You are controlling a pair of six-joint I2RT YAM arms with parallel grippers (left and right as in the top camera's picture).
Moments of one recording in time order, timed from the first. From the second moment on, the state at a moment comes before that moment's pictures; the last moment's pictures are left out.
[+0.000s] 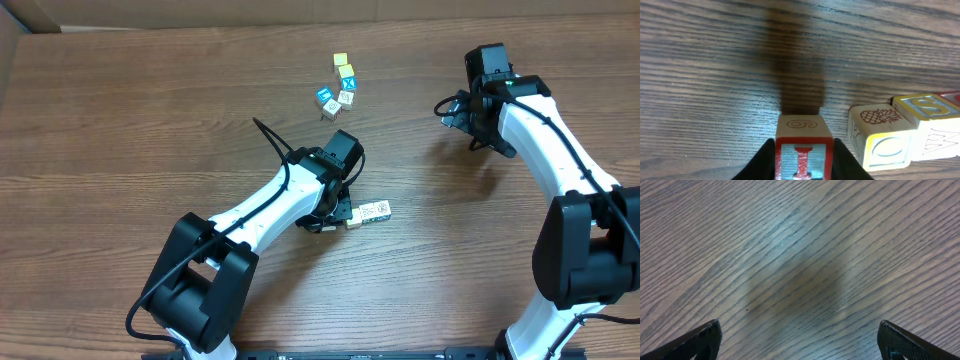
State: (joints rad) left arm -0.59 1.84 1.20 -0.86 0.03 -0.73; right arm 0.12 1.92 1.50 -0.87 0.25 0.67
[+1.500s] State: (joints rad) left arm -0.51 1.84 1.17 -0.90 0.10 -0.67; right arm 0.12 1.92 1.50 -0.87 0.25 0.67
